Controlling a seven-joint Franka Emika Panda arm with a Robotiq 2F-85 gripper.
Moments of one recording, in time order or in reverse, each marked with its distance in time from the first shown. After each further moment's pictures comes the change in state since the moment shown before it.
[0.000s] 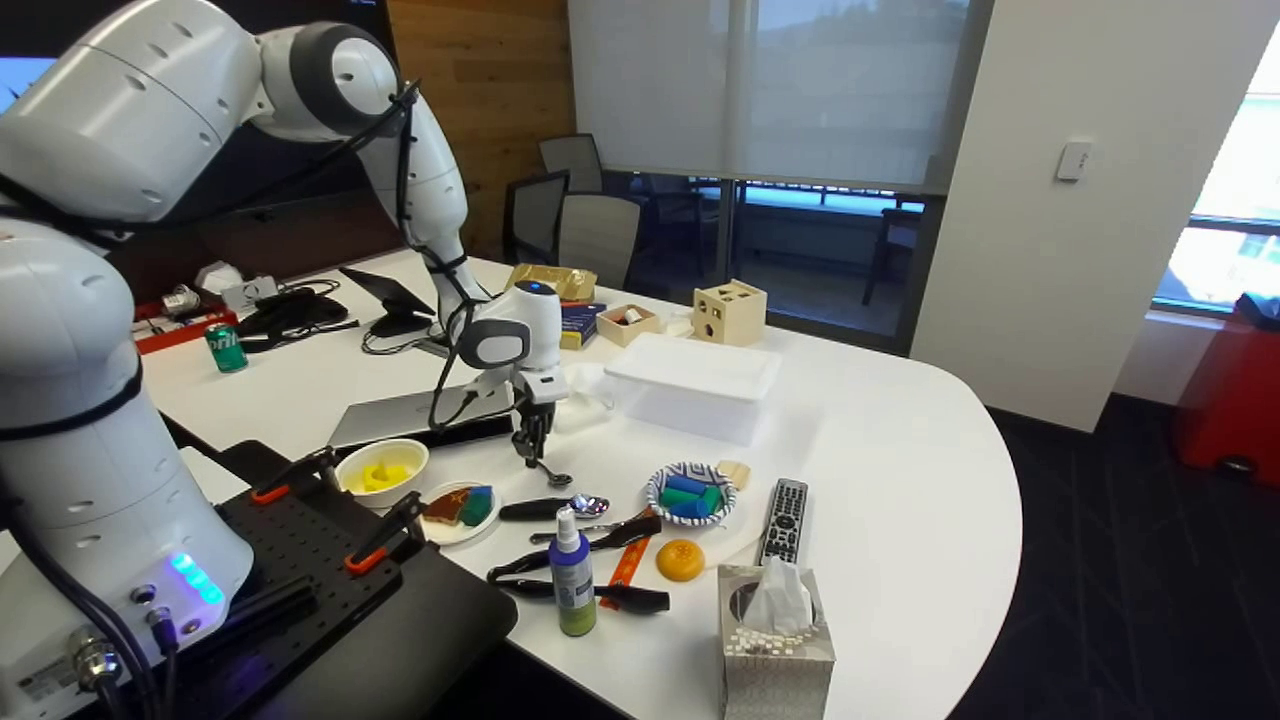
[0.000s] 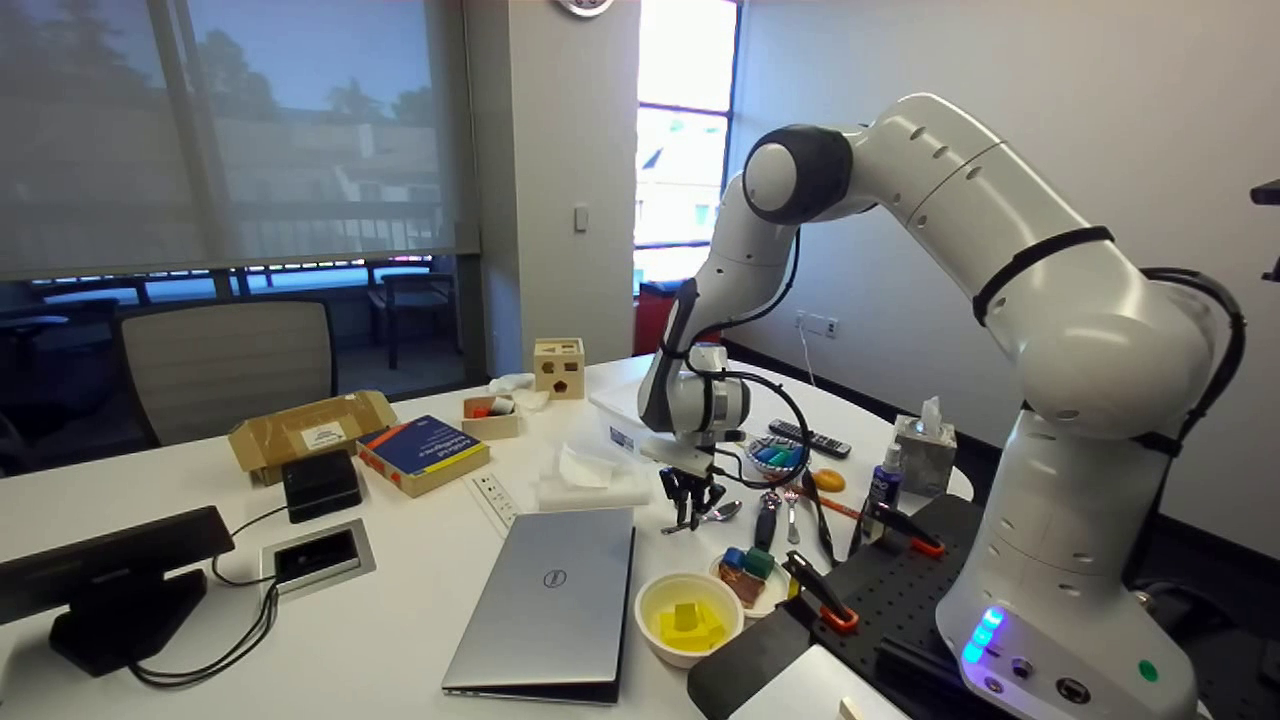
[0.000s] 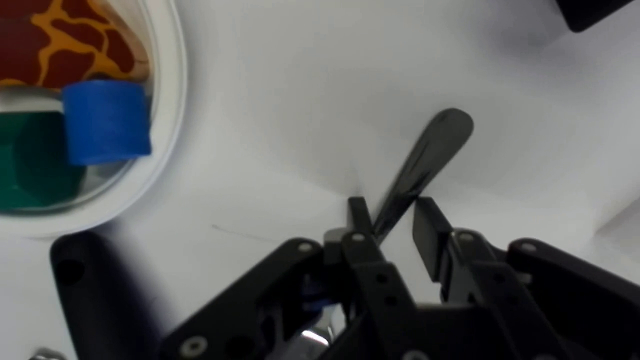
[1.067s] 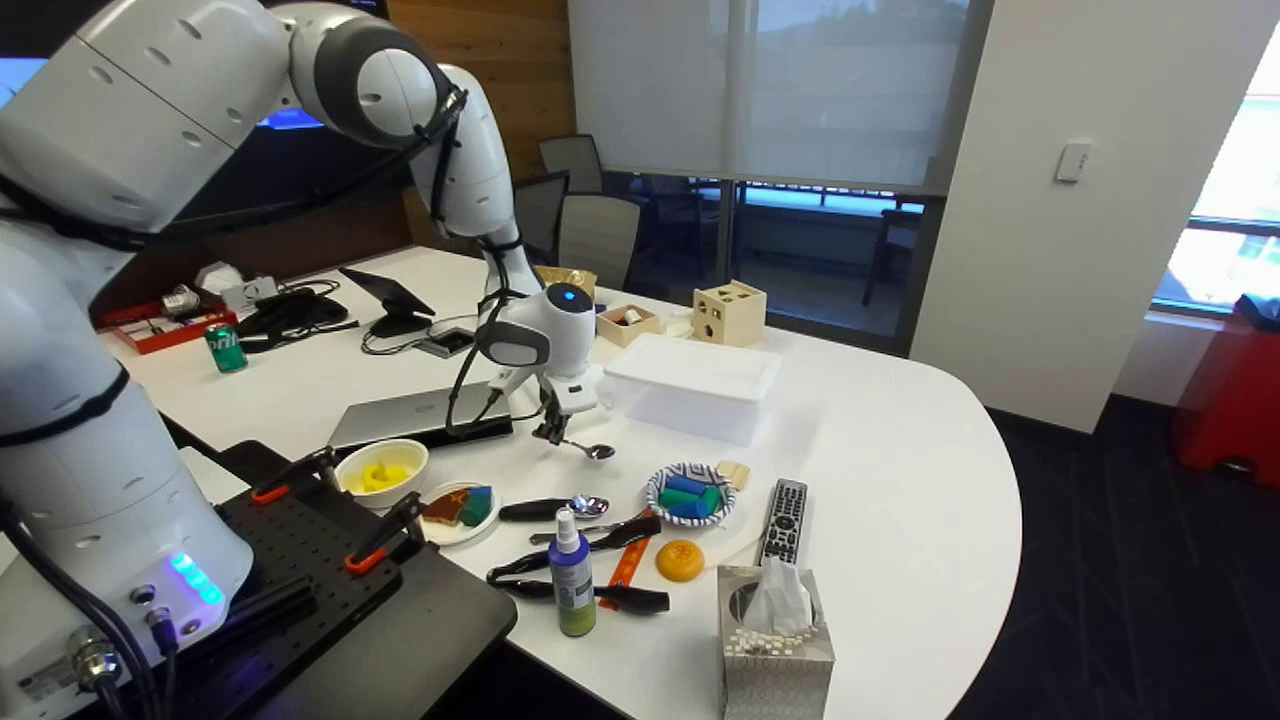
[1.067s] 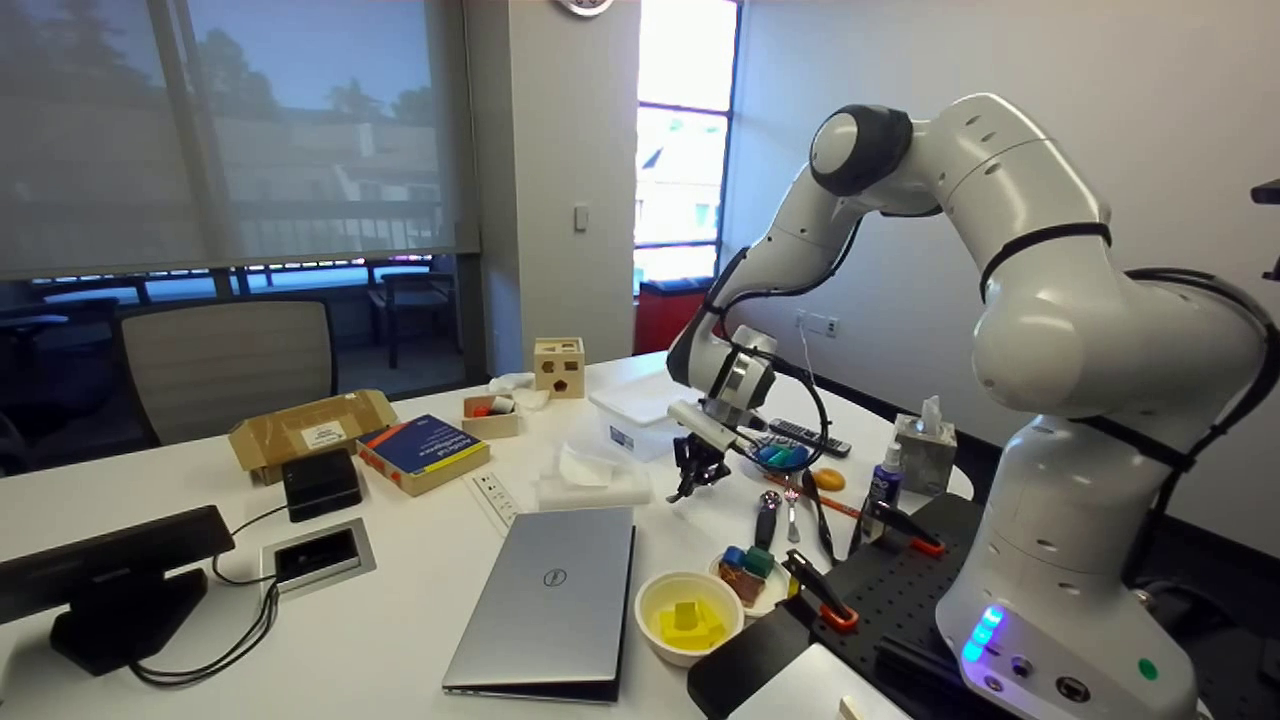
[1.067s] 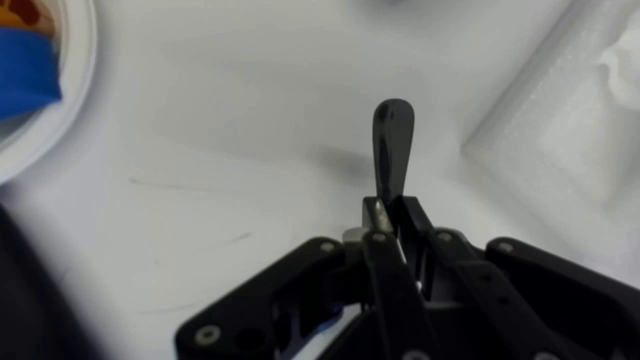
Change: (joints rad) arm -0.479 -0.036 0.350 -0.012 0.195 0.100 -0.386
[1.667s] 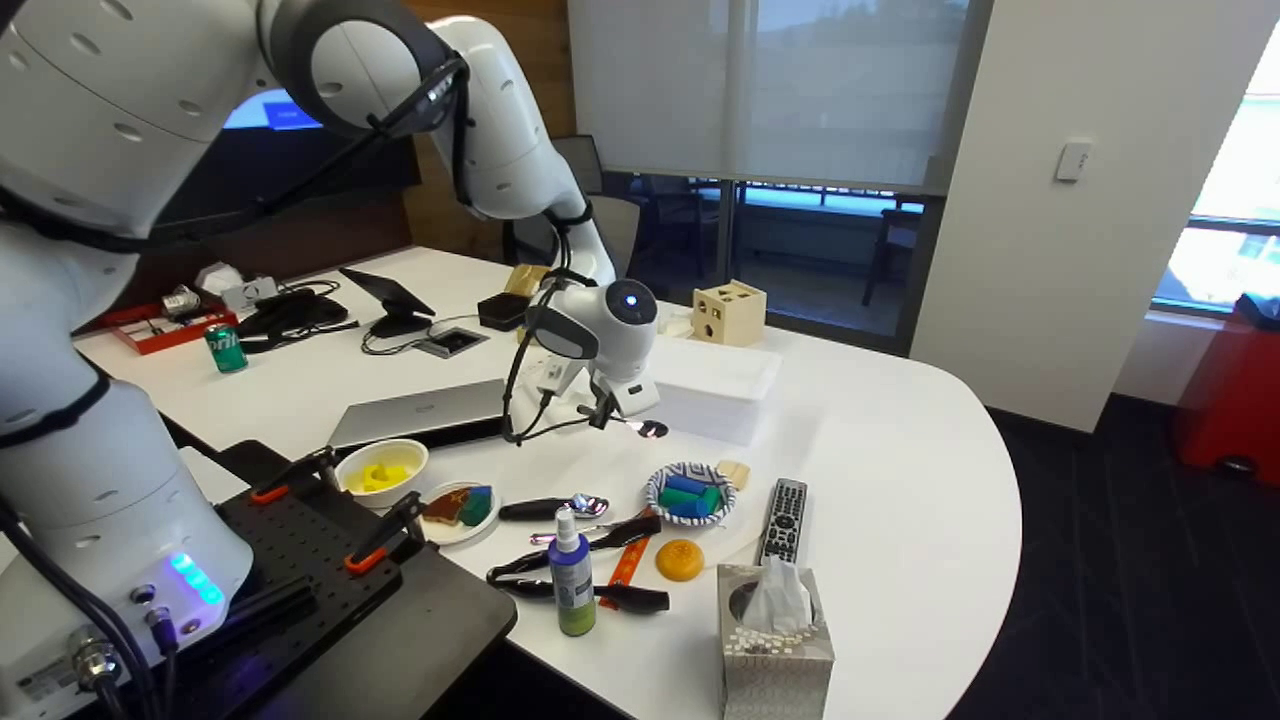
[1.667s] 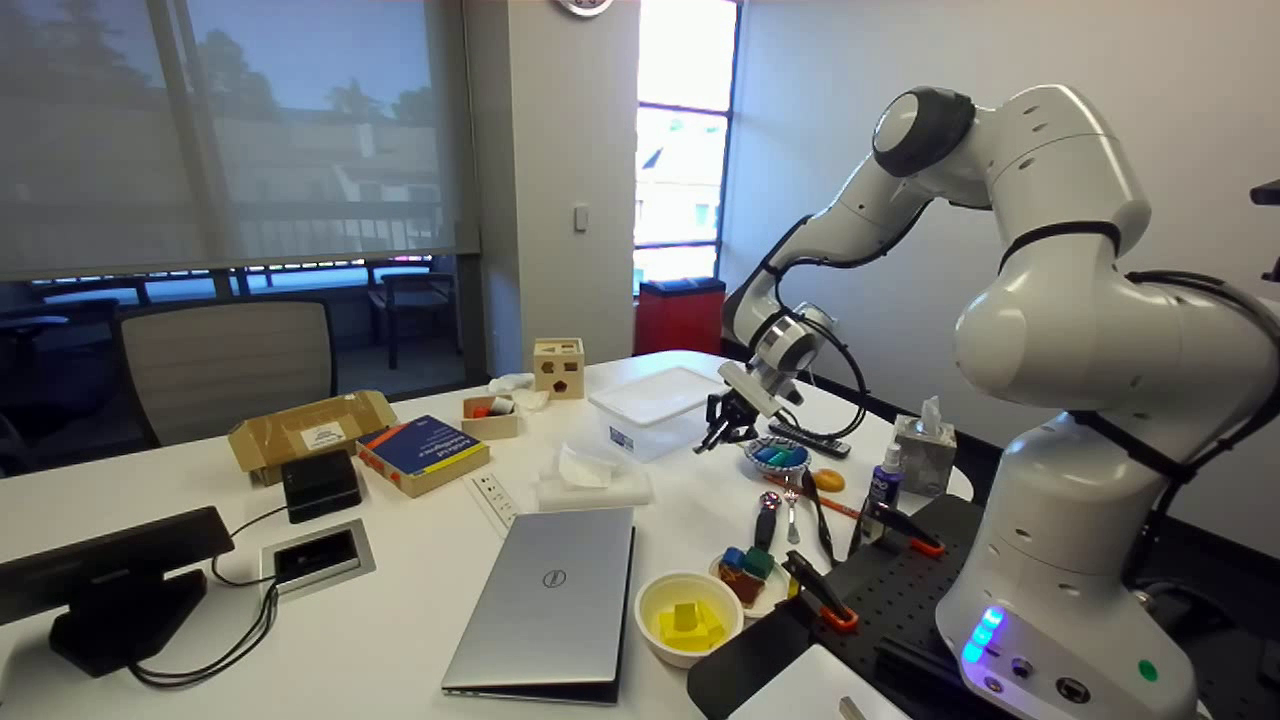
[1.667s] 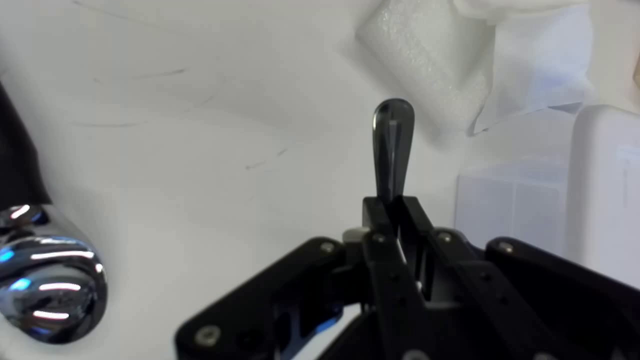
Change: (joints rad) arm -0.327 -0.056 0.126 0.050 0.159 -0.146 -0.425
